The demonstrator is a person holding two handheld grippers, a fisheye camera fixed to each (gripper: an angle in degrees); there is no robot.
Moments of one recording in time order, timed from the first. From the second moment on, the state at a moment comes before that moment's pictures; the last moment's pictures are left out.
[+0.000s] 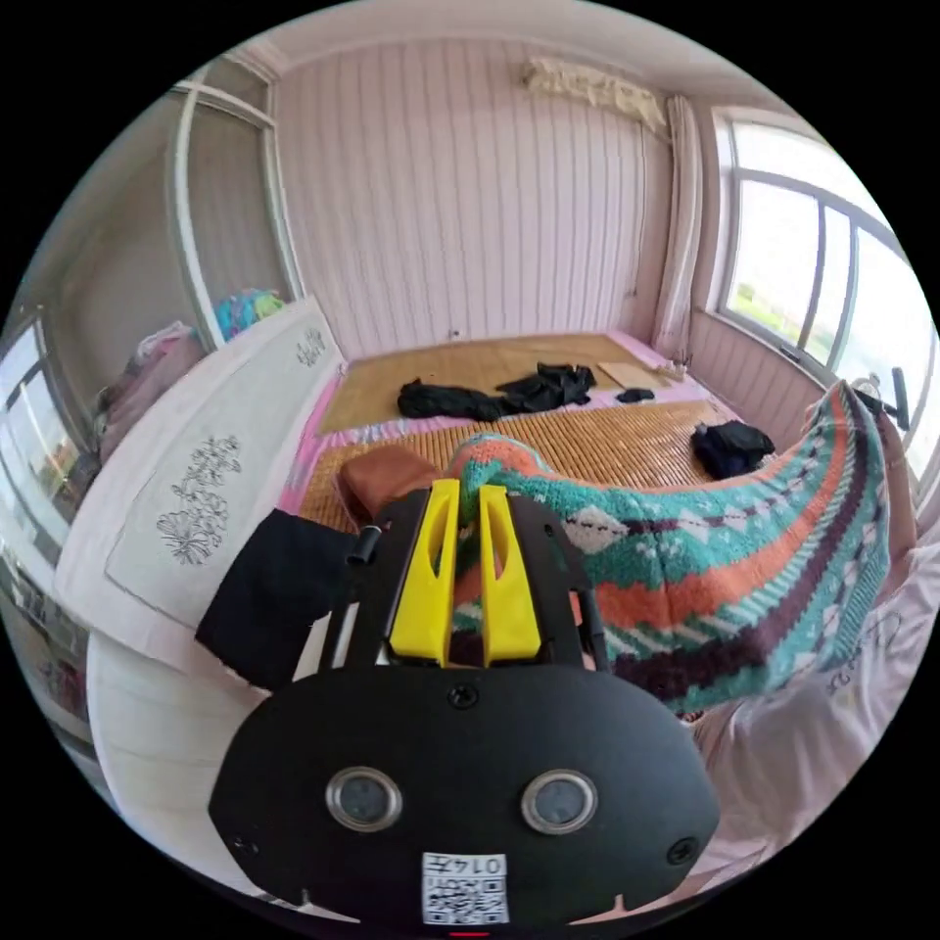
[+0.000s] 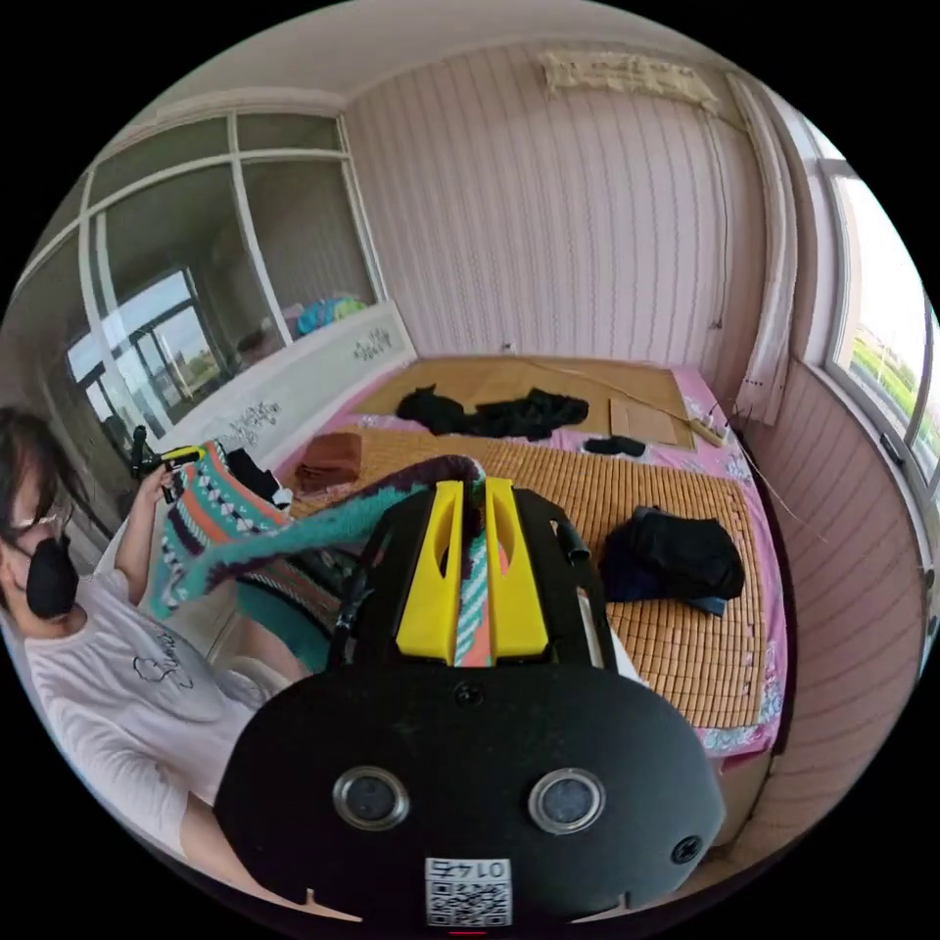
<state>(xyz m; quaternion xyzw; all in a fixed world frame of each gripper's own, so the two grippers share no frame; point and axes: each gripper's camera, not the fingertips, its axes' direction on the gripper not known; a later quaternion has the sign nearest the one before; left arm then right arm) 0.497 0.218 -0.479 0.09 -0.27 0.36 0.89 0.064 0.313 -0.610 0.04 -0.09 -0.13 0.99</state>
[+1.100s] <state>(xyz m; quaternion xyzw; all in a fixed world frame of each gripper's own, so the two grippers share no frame) 0.220 0.374 0.018 -0.20 -0.30 0.28 0.89 0.009 0.476 -0.146 -0.23 0.08 -0.12 0.96</state>
